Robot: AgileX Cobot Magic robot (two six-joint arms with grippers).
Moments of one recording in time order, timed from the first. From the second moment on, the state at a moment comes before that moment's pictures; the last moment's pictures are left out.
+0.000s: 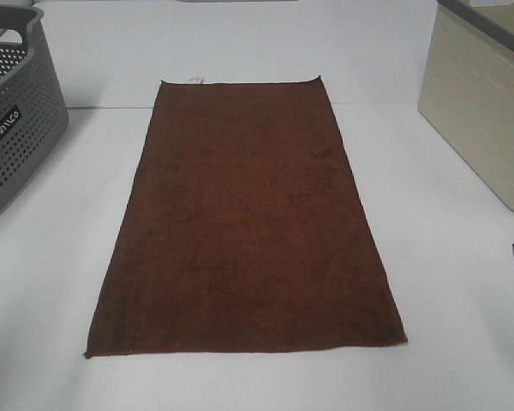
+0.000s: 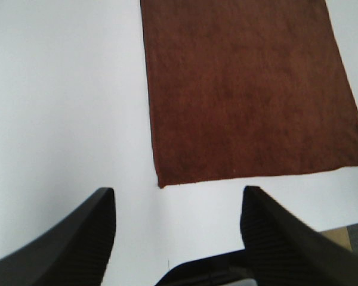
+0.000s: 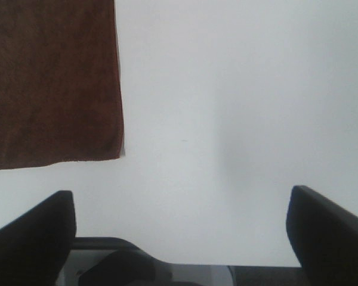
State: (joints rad) left arm -0.03 0.86 -0.45 -0.60 0.67 0.24; right arm -0.03 0.97 -0.61 0.20 0.84 -0.03
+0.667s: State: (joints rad) left arm -0.03 1.58 -0.45 -1.32 0.54 0.97; right arm -0.03 1.49 -0.62 0.70 0.67 -0.47
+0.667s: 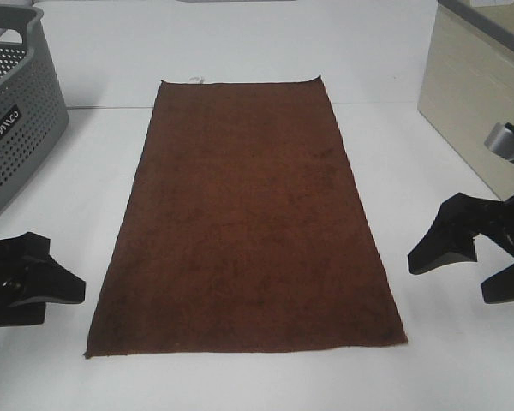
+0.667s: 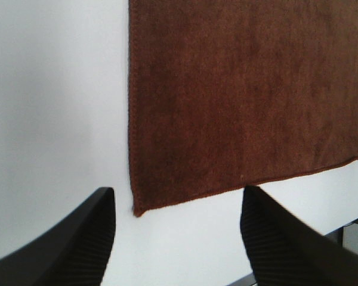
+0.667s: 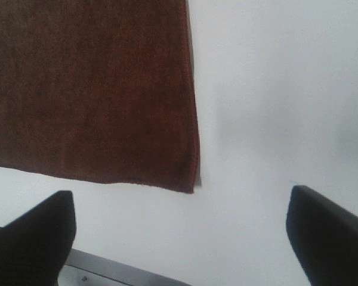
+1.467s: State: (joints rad) left arm -0.05 1.89 -0.52 -1.64 0.64 1.37; right arm 0.04 1.82 -0.63 1.07 0.62 -0.88
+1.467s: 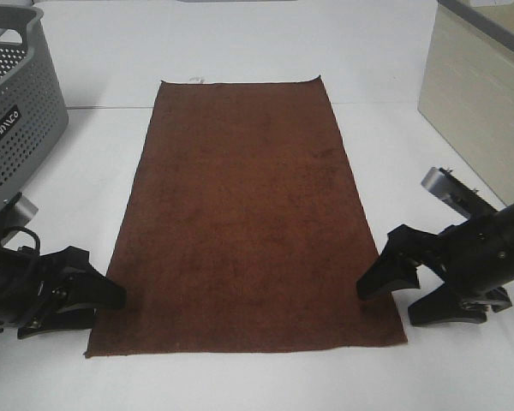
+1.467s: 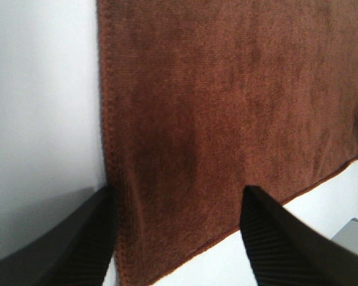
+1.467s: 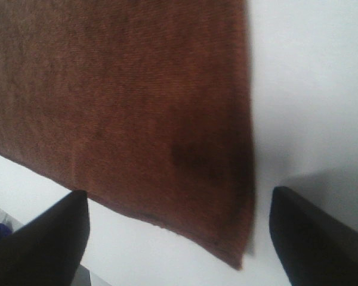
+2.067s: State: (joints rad) left arm -0.09 1.95 -0.56 -1.62 0.60 1.38; right arm 0.17 1.85 -0.63 1.14 0.45 -0.75
